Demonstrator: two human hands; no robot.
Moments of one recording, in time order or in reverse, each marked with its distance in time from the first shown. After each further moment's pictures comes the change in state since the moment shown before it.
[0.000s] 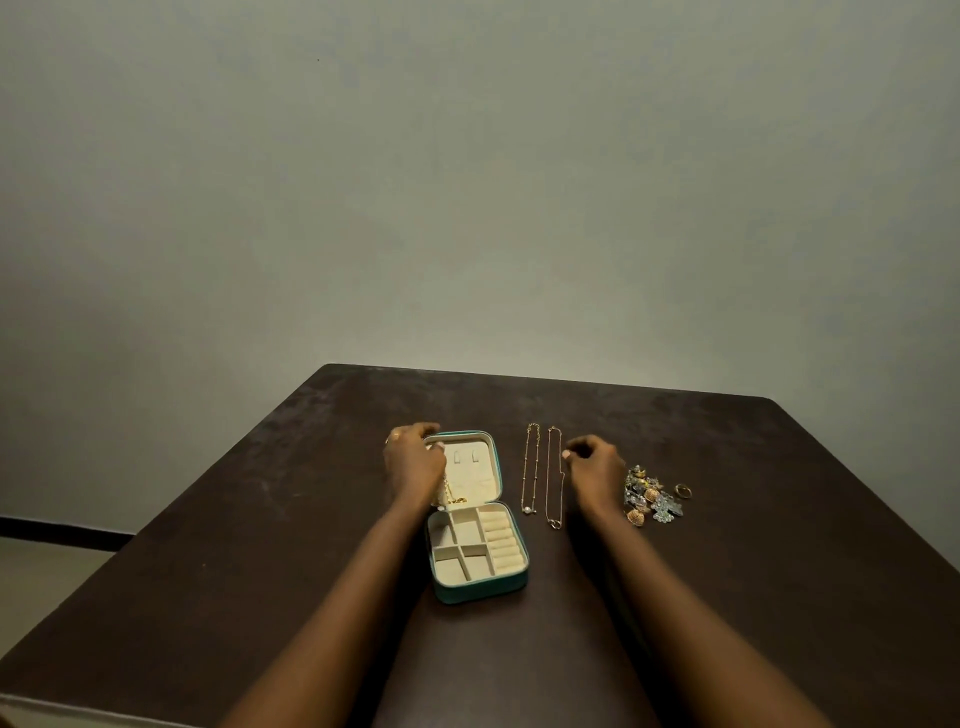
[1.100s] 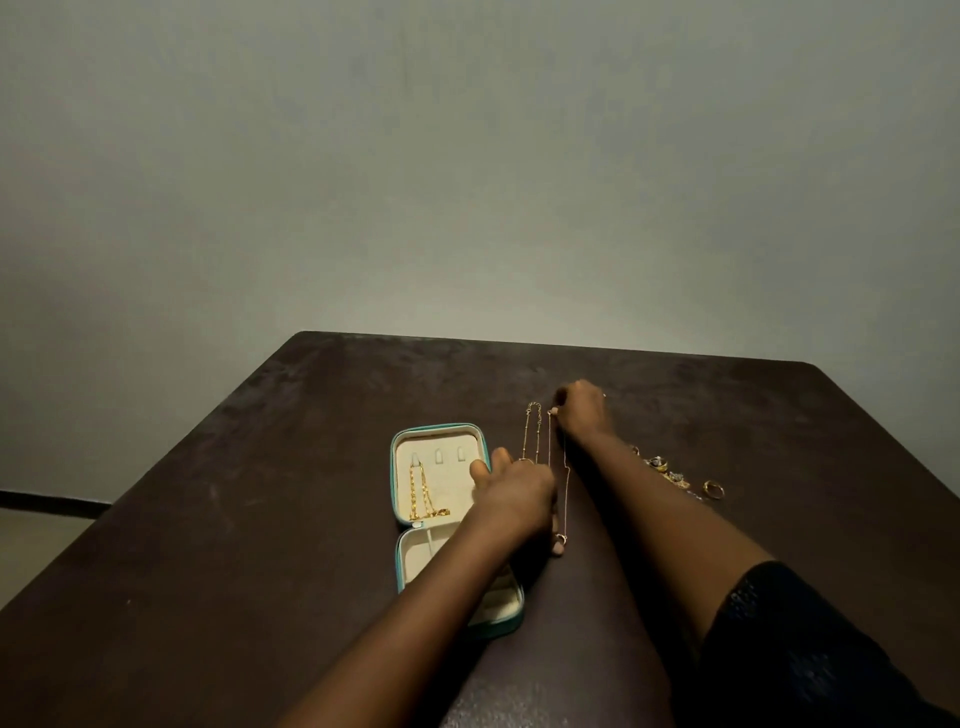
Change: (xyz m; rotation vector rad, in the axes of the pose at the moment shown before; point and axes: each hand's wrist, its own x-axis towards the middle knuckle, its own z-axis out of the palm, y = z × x) left_hand -0.021 0.052 0.092 0.793 -0.717 0.302; right_hand 0.121 0.021 0.058 -0.571 -0.232 -0.226
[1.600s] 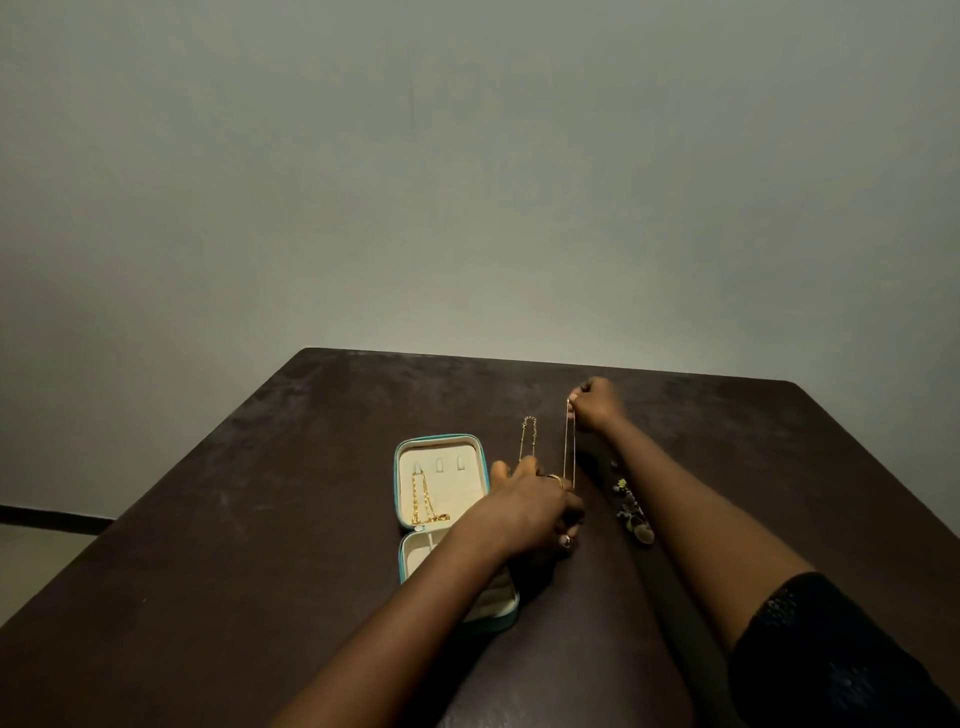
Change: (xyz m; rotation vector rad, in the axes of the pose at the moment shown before) left_hand -0.033 0.003 -0.019 0.145 0.085 0.368; right_hand 0.003 -0.001 -0.042 0.502 -0.069 0.215
